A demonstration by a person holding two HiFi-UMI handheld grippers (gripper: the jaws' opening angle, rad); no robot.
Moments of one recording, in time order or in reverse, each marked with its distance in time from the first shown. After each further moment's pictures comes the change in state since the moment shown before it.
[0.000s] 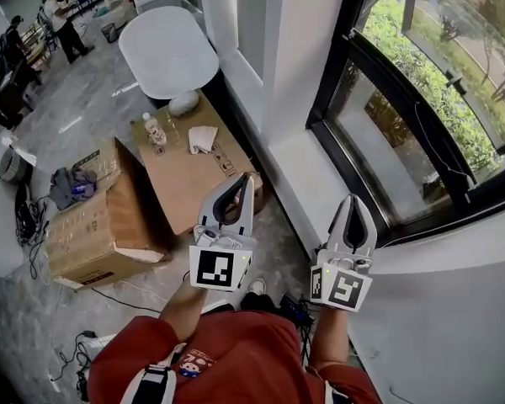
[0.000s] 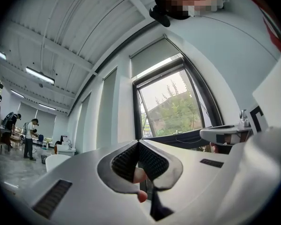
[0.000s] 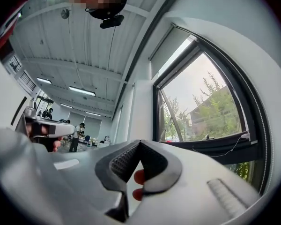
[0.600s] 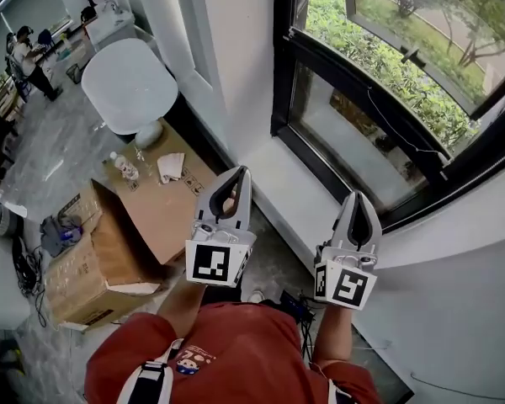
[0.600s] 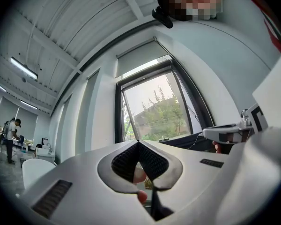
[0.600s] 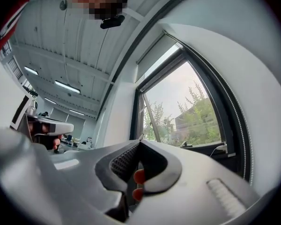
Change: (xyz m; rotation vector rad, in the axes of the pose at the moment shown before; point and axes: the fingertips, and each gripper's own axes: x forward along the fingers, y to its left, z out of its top) left arm 0.083 -0.076 0.017 0.033 -0.090 -0.183; right arm -0.004 -0.106 0.008 -0.038 -0.047 -0.190
